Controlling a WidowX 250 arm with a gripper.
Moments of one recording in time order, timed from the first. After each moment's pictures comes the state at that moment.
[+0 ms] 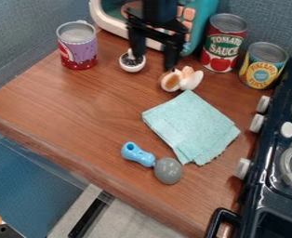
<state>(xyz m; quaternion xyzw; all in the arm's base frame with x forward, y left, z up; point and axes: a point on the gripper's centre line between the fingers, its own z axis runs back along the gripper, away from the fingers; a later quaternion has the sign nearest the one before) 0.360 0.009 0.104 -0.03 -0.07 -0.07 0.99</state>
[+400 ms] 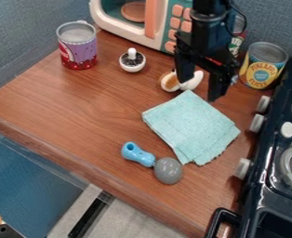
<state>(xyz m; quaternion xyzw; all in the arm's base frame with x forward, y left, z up) 0.355 -0.062 0.092 -0.05 -0.10 -0.18 0.98</state>
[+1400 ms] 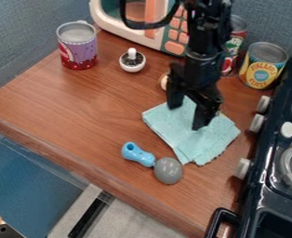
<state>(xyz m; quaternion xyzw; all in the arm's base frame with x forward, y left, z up) 0.351 -0.054 0.038 -0.02 -0.04 -0.20 0.98</state>
